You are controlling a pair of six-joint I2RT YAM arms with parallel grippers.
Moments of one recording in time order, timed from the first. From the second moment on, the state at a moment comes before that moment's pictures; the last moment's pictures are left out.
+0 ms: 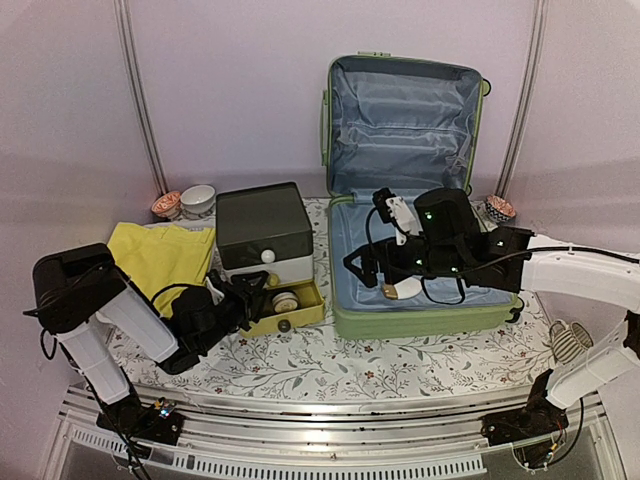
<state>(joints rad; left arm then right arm) -0.82 1.71 0.30 1.32 -0.28 -1.53 0.95 1.37 1.09 -0.23 0.09 0.35</state>
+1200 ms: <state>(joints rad) -0.84 1.71 0.34 1.25 -0.40 -1.59 0.95 1.33 1.06 -0.23 0.09 0.35</state>
